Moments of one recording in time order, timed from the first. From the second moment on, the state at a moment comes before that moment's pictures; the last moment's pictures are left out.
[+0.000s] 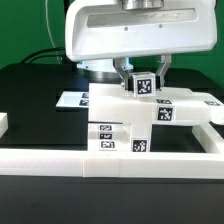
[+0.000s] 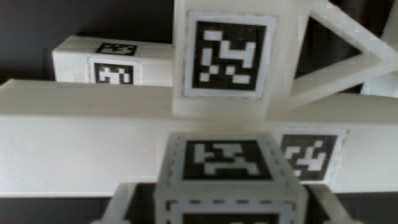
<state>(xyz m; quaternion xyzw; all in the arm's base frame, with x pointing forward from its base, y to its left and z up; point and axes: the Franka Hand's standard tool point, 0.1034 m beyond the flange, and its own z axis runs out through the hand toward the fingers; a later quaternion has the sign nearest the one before) 0.641 0.017 0.116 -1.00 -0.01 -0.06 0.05</state>
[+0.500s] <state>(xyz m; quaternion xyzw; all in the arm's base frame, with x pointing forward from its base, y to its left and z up) 0.644 0.018 0.115 -0.96 0.28 -0.05 0.07</state>
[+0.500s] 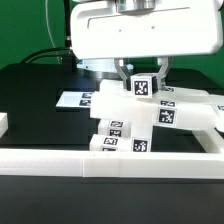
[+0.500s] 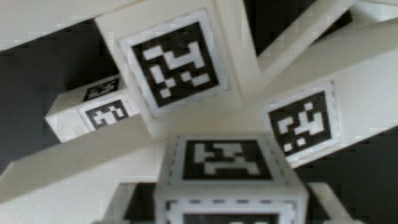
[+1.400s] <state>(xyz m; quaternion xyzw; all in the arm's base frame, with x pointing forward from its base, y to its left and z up) 0.645 0.023 0.118 -0.95 0.29 -0.05 0.07</state>
